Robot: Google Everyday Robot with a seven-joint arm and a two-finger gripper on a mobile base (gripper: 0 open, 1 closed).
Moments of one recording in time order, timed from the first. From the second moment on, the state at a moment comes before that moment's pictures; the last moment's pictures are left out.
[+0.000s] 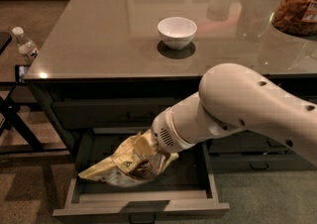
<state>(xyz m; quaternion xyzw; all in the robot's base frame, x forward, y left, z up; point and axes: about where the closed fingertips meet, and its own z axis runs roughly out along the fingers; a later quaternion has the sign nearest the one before) 0.401 0.034 0.797 -0.37 0.86 0.28 0.22</state>
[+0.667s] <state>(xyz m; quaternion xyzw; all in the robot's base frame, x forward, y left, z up) 0.406 0.038 0.780 -0.36 0.86 0.29 0.21</state>
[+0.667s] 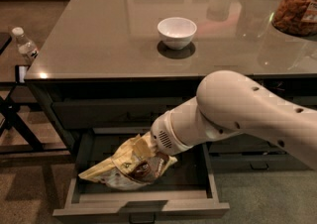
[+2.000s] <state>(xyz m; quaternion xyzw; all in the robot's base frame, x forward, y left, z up) 0.457 0.056 0.721 -0.38 0.82 0.35 0.26</state>
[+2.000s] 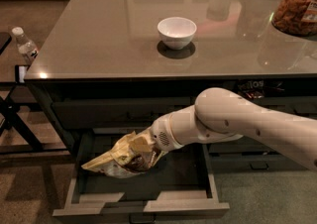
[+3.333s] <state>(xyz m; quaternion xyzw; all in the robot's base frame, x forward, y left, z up) 0.481 0.072 0.669 -0.39 0.75 0.46 0.27</state>
